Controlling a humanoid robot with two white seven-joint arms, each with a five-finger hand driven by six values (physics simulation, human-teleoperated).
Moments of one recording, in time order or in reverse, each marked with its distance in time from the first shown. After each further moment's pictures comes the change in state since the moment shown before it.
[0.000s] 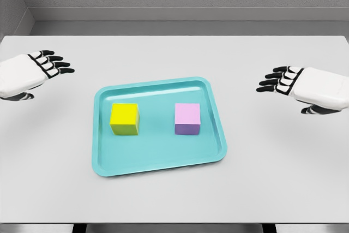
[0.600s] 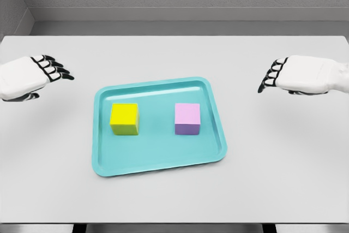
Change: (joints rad) left arm 0.005 0.010 -0.009 -0.016 0.014 0.000 -0.037; right arm -0.232 0.176 0.061 0.025 0.120 -0.001 0.349
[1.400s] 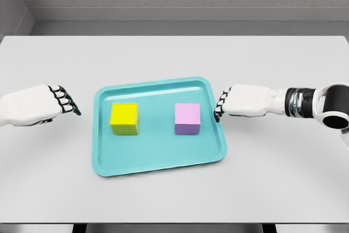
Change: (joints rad) left arm 0.080 0.081 -0.067 -0.135 0.032 0.000 -0.044; right arm 0.057 0.287 0.060 0.082 0.101 0.000 0.025
